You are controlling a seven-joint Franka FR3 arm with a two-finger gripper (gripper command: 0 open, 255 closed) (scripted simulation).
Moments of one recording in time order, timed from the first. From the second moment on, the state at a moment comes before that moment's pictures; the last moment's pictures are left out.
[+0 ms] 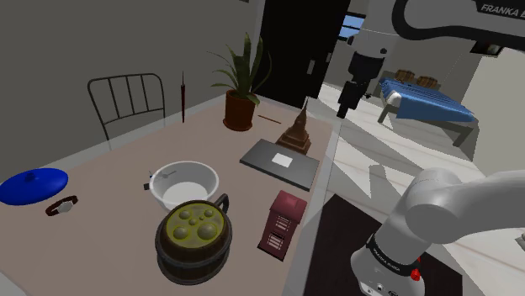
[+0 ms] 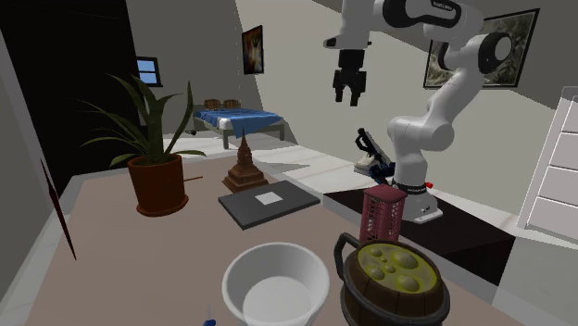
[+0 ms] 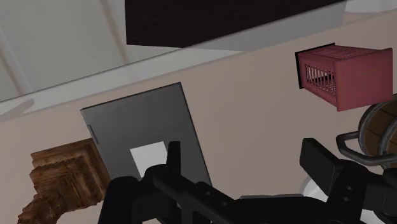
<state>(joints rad) 0.01 -0.83 0.00 -2.36 -0.10 1.53 -0.05</state>
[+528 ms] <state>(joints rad) 0.03 -0.71 0.00 -2.44 -0.02 1.73 0.00</state>
